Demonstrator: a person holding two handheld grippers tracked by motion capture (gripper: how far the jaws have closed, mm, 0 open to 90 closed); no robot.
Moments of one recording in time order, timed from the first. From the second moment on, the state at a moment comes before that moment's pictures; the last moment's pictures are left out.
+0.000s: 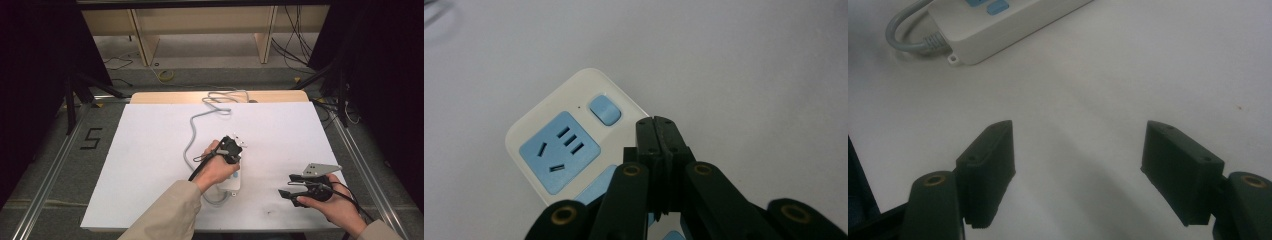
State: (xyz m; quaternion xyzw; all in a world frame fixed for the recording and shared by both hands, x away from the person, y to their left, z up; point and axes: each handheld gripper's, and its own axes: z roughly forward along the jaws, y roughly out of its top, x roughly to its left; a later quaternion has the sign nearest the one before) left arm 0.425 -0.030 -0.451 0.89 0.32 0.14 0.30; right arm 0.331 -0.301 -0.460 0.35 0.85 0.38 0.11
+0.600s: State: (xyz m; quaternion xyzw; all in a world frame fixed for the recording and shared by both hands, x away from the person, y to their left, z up) left arm 0.423 -0.035 -0.449 0.89 0.32 0.16 0.29; right arm 0.330 -0.301 -0.460 0.35 0.85 0.38 0.11
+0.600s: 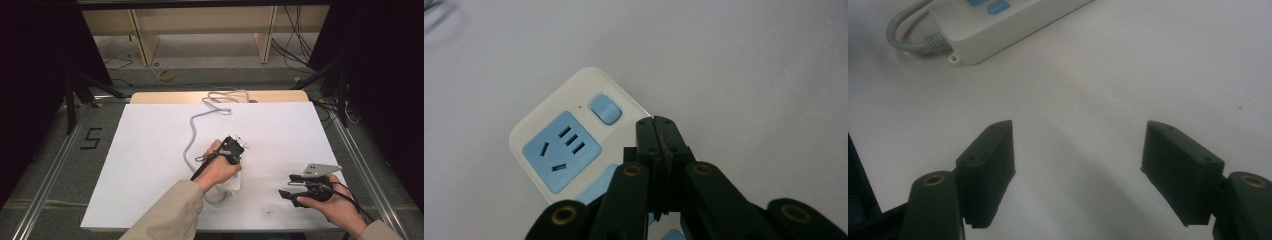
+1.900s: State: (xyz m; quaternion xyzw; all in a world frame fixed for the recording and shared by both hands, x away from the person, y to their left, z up) left arm 0.423 -0.039 -0.449 0.90 0.31 0.17 0.27; right arm 0.329 -0.300 -0.460 0.35 0.85 0.38 0.11
